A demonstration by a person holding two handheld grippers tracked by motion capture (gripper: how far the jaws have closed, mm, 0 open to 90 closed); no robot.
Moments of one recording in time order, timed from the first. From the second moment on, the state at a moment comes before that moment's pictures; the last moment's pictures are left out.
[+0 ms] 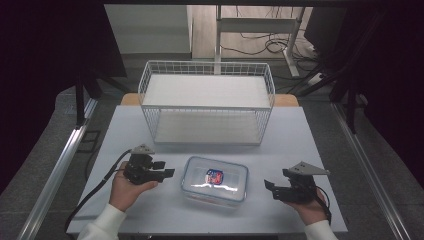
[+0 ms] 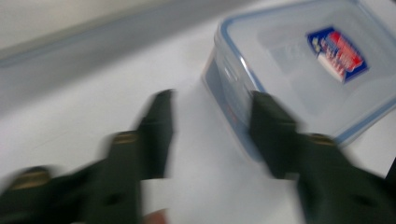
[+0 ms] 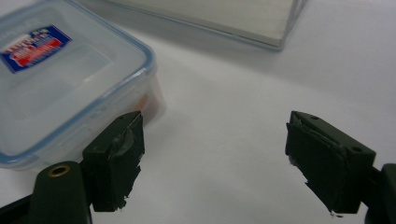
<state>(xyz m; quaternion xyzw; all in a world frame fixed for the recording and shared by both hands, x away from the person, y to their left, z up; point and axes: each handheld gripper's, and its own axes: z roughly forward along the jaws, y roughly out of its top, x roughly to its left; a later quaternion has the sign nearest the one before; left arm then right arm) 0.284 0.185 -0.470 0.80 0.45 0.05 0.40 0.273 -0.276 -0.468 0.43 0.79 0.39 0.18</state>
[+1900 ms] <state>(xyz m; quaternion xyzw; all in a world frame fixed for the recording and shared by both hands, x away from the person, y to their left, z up) 0.330 0.158 -0.522 0.74 0.46 -0.17 0.46 0.286 -0.230 -0.483 0.46 0.75 0.47 -0.03</state>
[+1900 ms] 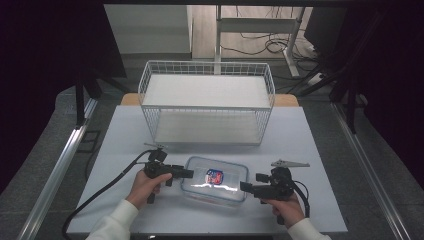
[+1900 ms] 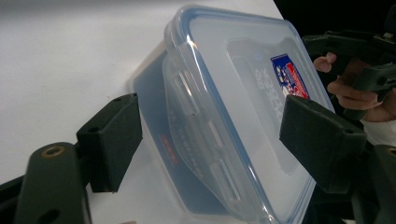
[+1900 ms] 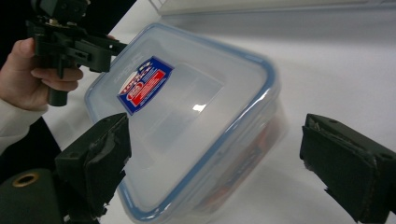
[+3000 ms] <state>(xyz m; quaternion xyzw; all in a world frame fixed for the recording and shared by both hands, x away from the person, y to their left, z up) 0.314 0.161 -0.513 0.74 0.45 -0.18 0.47 0.286 -0.225 -0.498 0.54 0.70 0.46 -0.12</state>
